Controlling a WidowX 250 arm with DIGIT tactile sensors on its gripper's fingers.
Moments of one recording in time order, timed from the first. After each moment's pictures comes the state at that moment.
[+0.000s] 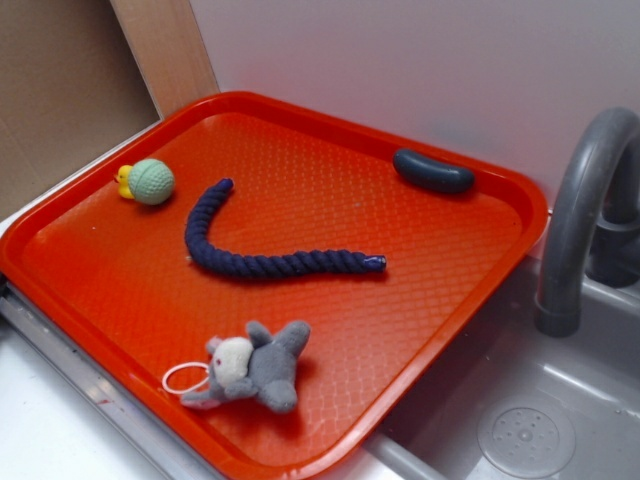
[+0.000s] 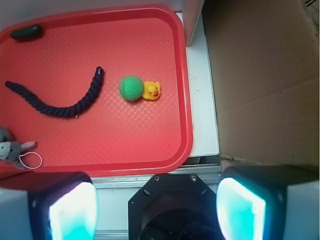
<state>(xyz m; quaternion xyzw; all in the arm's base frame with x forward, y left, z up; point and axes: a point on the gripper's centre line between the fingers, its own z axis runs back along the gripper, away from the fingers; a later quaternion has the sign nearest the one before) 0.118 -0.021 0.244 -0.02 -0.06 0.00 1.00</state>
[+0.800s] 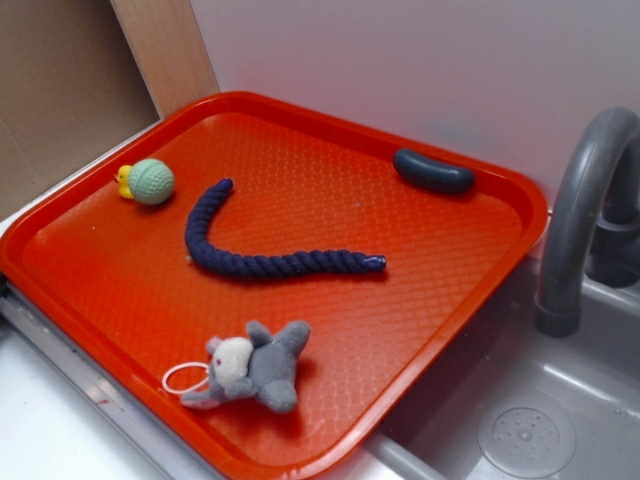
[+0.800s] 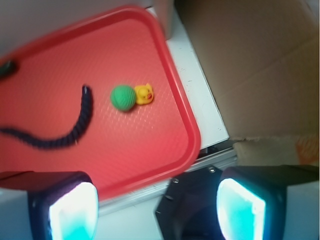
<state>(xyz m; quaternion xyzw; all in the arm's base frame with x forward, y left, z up) 0.127 -0.038 0.234 -0.03 -0.06 0.19 0.98</state>
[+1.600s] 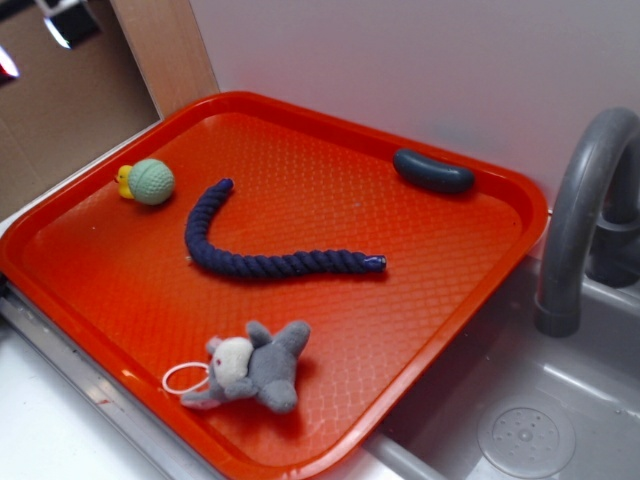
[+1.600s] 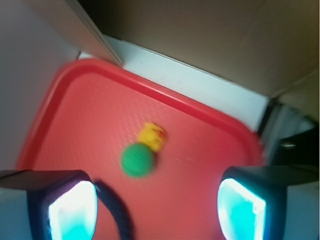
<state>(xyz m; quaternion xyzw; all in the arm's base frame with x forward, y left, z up) 0.204 -0.045 0.162 -0.06 -0.08 0.54 0.84</state>
